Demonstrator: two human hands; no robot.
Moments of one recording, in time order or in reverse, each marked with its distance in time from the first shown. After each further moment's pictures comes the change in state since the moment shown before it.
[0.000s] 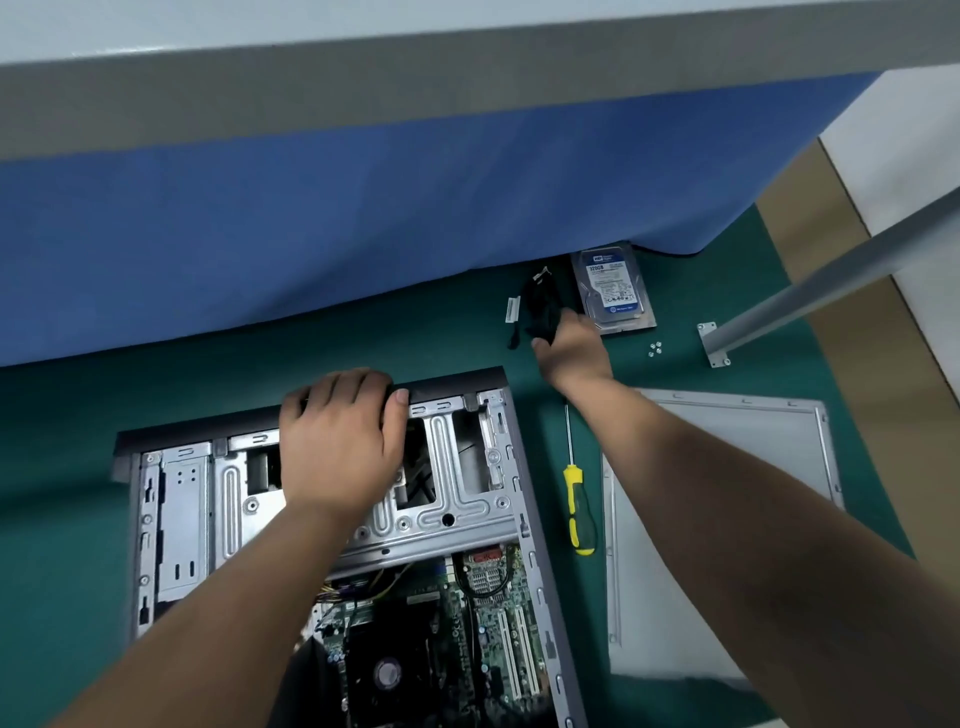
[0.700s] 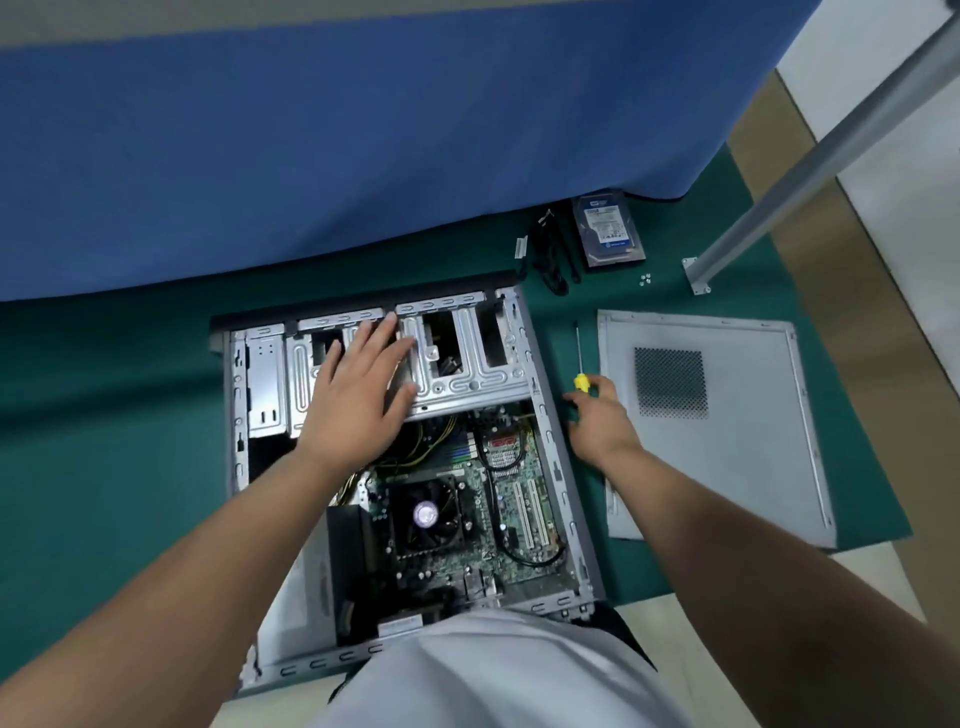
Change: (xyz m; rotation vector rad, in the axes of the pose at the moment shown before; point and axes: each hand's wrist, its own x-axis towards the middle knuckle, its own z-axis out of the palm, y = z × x) left_hand -0.094 -0.035 -0.053 -0.313 -0.351 0.141; right_hand -0.189 0.109 0.051 -0.131 -0.163 -0.016
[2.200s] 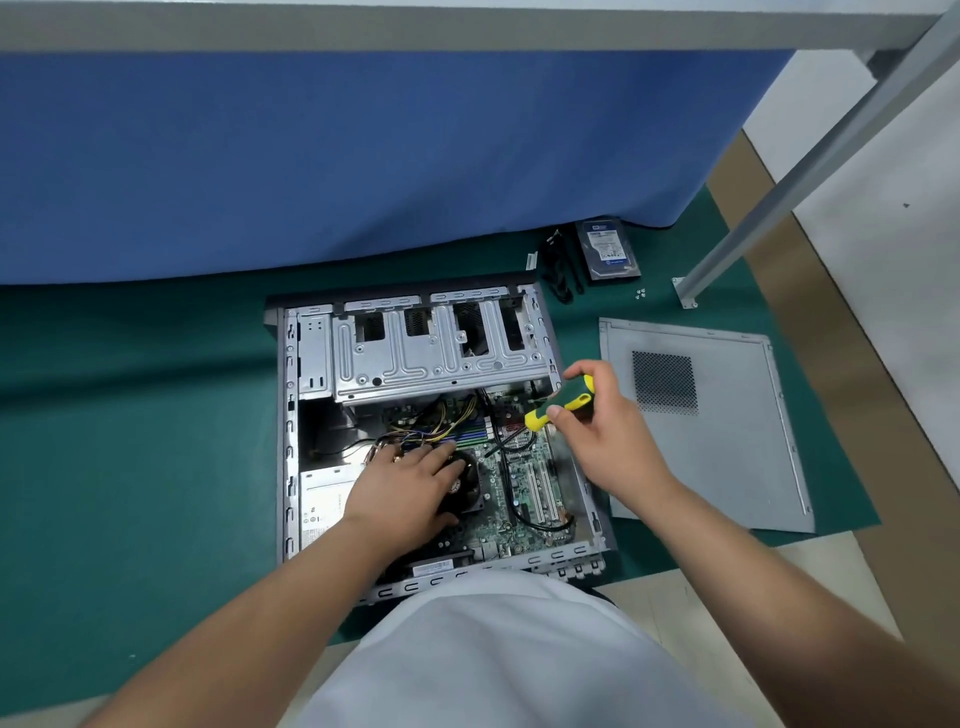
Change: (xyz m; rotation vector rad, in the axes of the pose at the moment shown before) left_hand -0.113 0.019 0.040 0.413 -0.340 0.238; right_hand -0.149 -0.060 -0.044 0.365 0.264 -0.449
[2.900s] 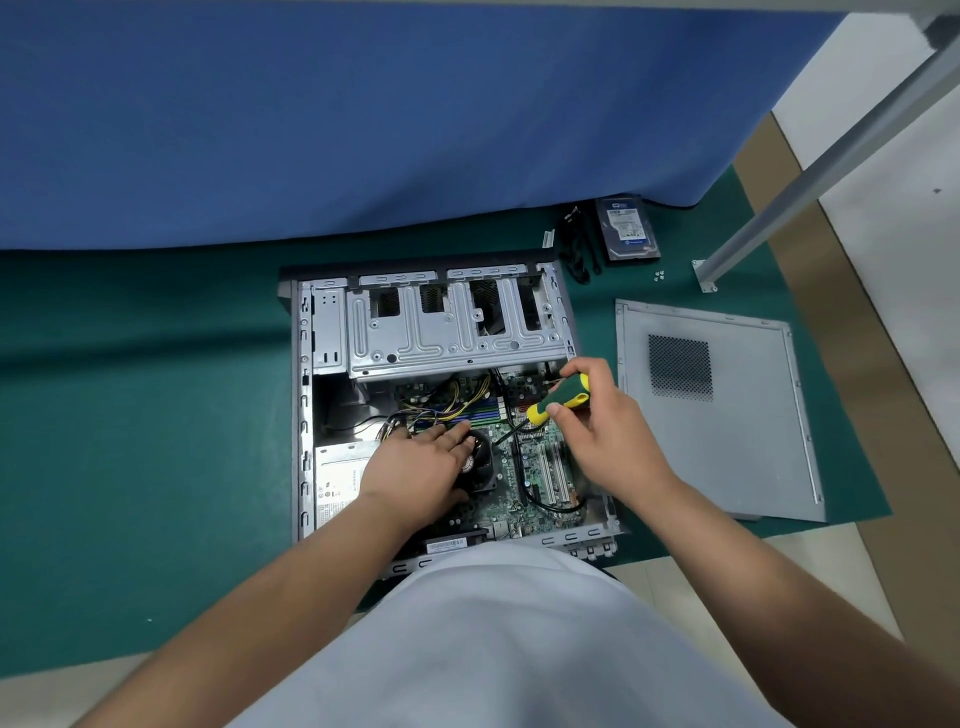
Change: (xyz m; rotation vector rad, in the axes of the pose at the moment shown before) left_hand 0.004 -0.001 0.007 0.020 -0.015 -0.005; right_hand -0.007 0.000 0.023 -0.063 -0.058 -0.058
